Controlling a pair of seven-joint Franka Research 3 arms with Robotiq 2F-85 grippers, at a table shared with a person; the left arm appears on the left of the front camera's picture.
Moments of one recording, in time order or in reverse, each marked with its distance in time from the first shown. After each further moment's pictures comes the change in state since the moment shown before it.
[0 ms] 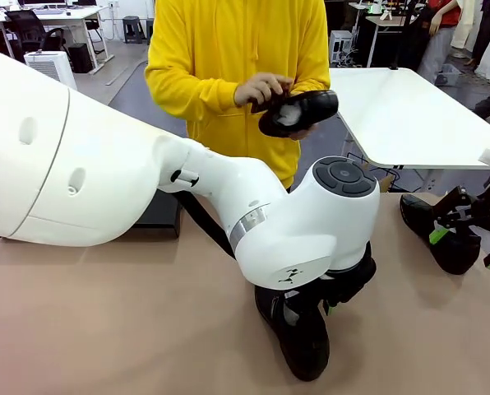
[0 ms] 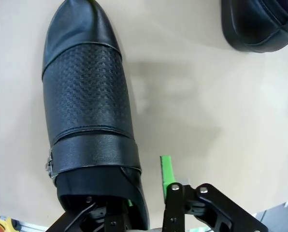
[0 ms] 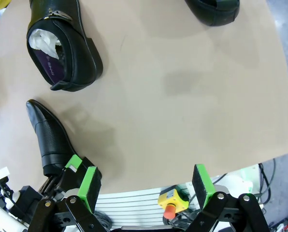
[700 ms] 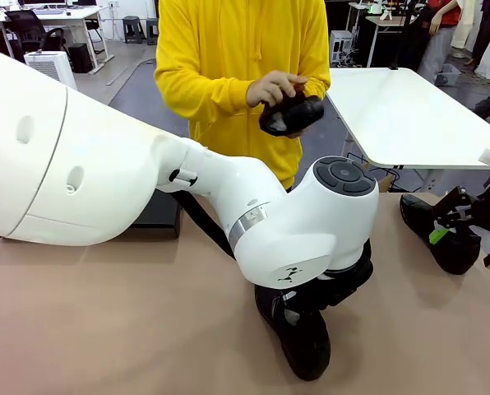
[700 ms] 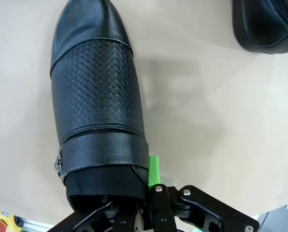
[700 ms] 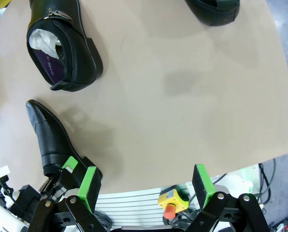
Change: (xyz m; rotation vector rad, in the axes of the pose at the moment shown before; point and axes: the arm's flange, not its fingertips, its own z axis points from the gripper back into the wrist) left arm 0.001 0.004 0.000 0.026 0.007 0.008; right arm 0.000 0.000 0.000 0.000 0.000 0.000
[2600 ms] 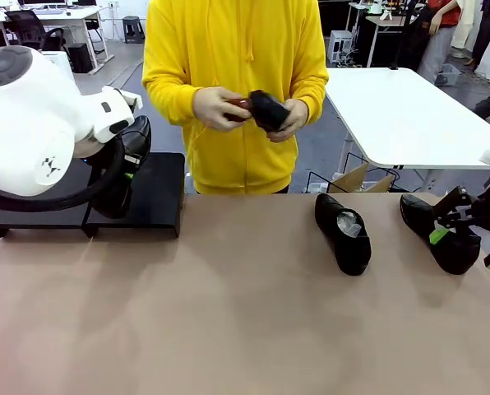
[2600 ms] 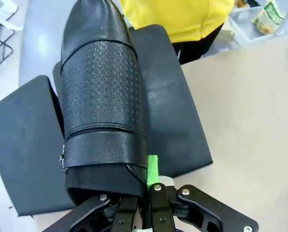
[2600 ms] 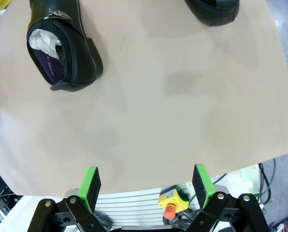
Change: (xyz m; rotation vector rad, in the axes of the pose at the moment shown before) left arm 0.266 0.341 0.111 0.011 -0.472 -0.480; right arm 0.000 0.000 0.000 0.001 -0.001 0.000
